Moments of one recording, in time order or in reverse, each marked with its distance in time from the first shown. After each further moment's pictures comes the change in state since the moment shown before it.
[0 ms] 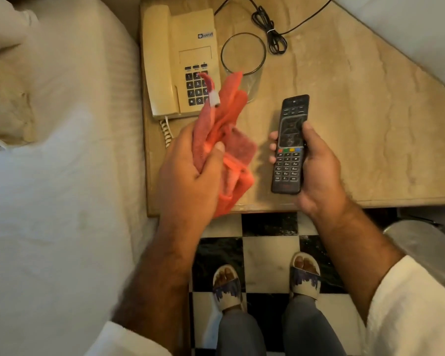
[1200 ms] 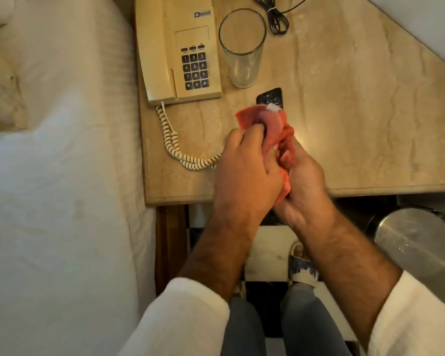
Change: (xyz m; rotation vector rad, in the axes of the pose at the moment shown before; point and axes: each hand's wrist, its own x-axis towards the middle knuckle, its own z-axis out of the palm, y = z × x) left_hand -0.018 0.017 0.063 0.334 -0.149 0.042; right_hand -0.033 0.027 0.009 0.154 -0.070 0.085
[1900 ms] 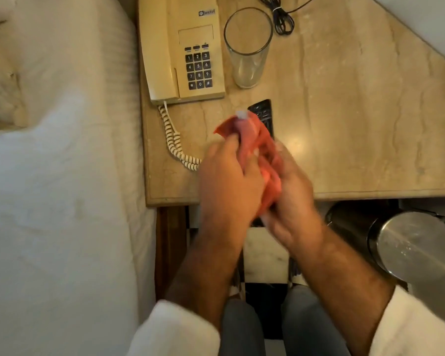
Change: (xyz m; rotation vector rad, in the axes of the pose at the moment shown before) left_hand -0.005 -0.007 -0.022 -0.122 0.027 -0.202; right_hand -0.010 0.020 -0.001 -0.230 0.017 0.009
